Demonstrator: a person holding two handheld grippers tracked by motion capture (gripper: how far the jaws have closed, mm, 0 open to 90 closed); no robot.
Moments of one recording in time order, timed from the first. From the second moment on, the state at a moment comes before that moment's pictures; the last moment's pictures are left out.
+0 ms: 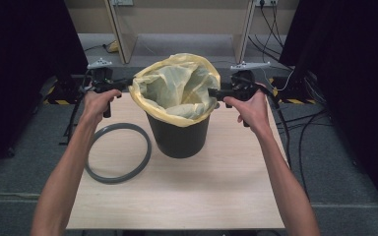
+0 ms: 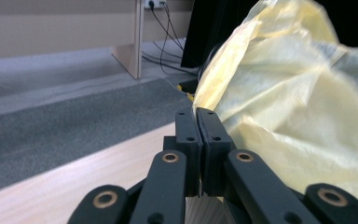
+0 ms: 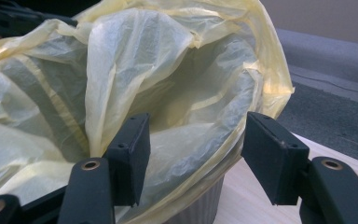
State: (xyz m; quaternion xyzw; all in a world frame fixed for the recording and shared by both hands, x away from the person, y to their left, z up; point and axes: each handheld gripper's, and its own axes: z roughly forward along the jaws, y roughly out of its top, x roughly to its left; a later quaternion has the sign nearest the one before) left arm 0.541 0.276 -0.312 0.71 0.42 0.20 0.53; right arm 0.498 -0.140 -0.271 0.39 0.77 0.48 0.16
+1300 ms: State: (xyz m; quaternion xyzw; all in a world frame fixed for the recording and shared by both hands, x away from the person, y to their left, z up) left arm 0.440 0.277 -0.308 0.70 0.37 0.20 0.58; right arm 0.498 -0.135 -0.275 0.40 0.76 0.47 0.18
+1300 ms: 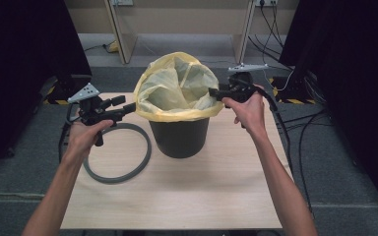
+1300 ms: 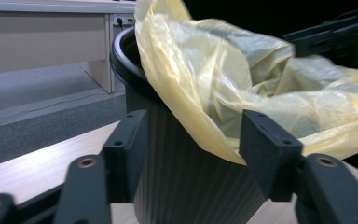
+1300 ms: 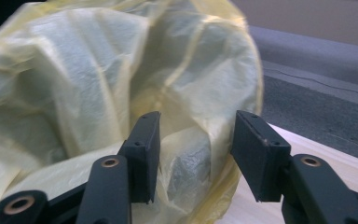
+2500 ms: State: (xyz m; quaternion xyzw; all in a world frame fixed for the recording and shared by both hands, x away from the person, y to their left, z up) left arm 0.509 0.278 -0.343 0.72 0.41 0.20 0.53; right arm 0.509 -0.144 -0.273 0.39 0.76 0.49 0.17
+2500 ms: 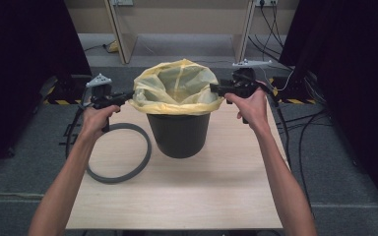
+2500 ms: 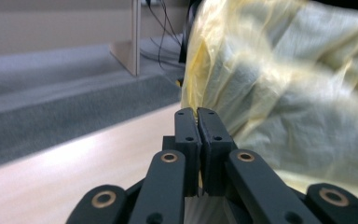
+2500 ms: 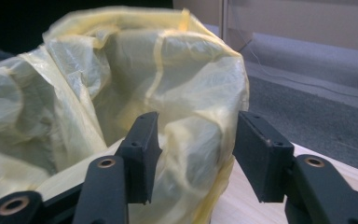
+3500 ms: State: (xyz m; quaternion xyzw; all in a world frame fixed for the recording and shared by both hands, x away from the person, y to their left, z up) left arm 0.435 0.262 -0.328 0.72 0.35 0.21 0.56; right arm 0.431 -0.125 -0.277 0.28 0.82 0.48 0.15
